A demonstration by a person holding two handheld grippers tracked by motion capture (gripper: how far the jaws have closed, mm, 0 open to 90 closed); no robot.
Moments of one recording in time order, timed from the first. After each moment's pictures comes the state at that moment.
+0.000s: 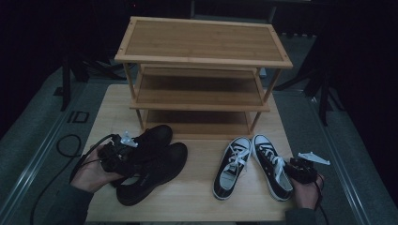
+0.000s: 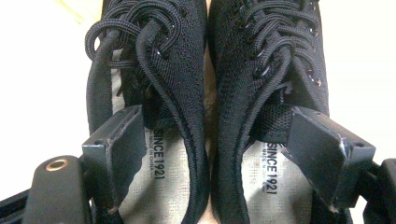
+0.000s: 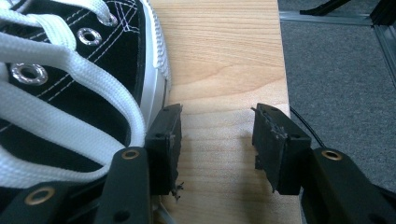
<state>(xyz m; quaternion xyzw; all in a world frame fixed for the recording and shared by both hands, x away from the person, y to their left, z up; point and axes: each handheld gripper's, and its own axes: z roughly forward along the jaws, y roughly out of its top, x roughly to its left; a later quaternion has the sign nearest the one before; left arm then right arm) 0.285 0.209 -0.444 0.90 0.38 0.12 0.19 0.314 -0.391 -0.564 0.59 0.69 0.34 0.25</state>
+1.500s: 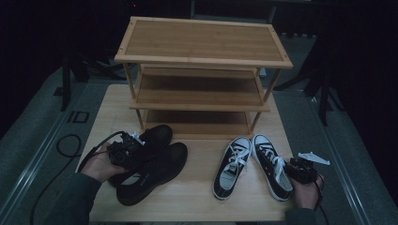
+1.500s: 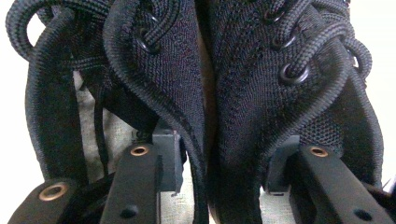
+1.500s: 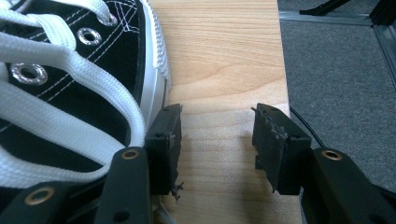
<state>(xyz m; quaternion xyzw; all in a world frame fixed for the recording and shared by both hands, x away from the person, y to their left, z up) 0.317 0.200 -0.465 0.92 0.37 0.04 0.13 0.314 -0.391 -0.564 0.59 0.69 0.34 0.25</state>
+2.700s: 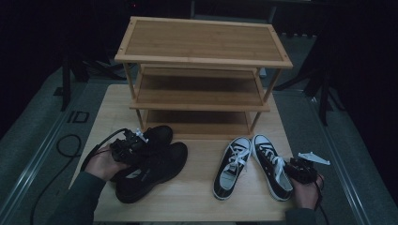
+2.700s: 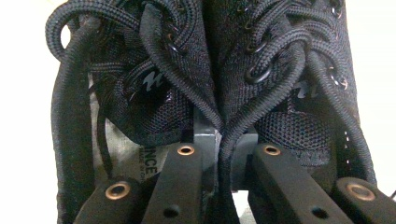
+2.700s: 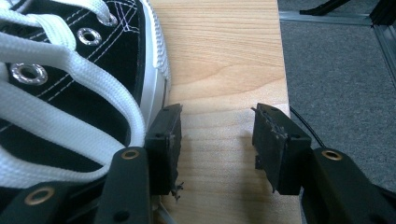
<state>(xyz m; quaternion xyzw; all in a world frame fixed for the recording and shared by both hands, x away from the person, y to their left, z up) 0.316 0.189 -0.452 0.92 0.37 0.07 0.12 0.314 -0.391 -0.564 0.59 0.69 0.34 0.25</state>
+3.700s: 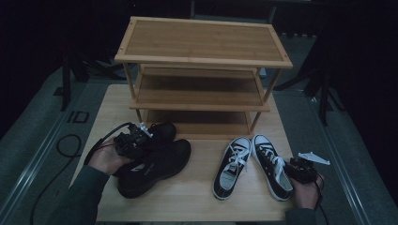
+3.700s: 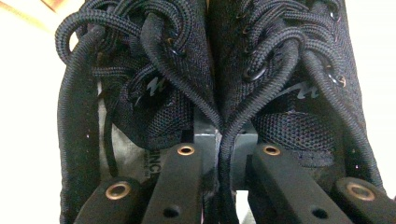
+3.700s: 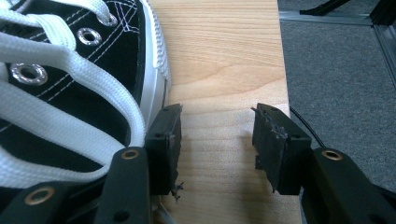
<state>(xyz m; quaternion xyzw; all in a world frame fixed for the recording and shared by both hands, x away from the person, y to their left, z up) 0.324 0.175 -0.434 0.92 0.36 0.09 0.13 0.314 -0.391 -0.564 0.59 0.69 0.34 0.25</state>
